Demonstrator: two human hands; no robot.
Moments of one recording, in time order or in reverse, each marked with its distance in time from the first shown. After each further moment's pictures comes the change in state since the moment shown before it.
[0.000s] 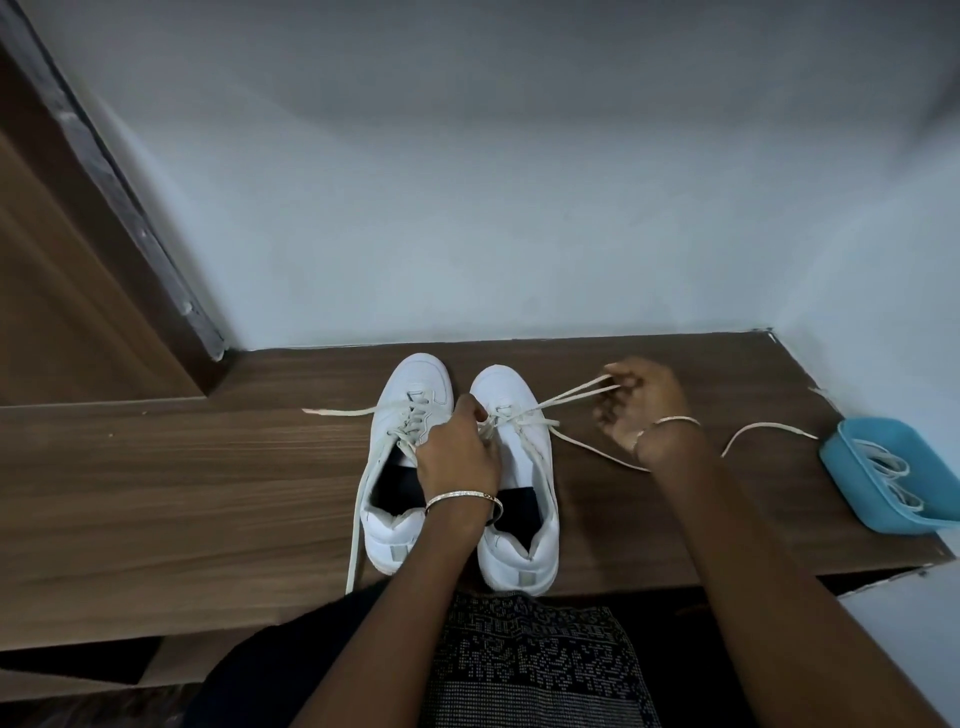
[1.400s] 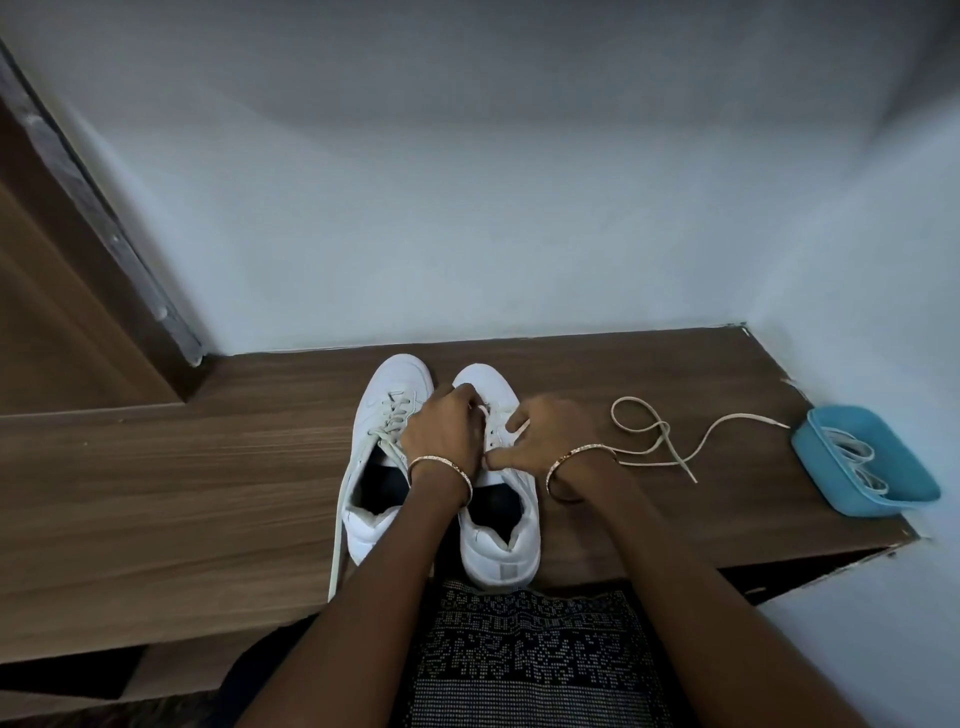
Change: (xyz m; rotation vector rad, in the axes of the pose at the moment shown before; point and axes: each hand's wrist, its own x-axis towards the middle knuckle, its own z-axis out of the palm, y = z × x) left_hand 0.033 -0.005 0.023 0.073 0.023 0.149; right_hand -0.048 0.043 0.041 -1.595 -0.076 -0.439
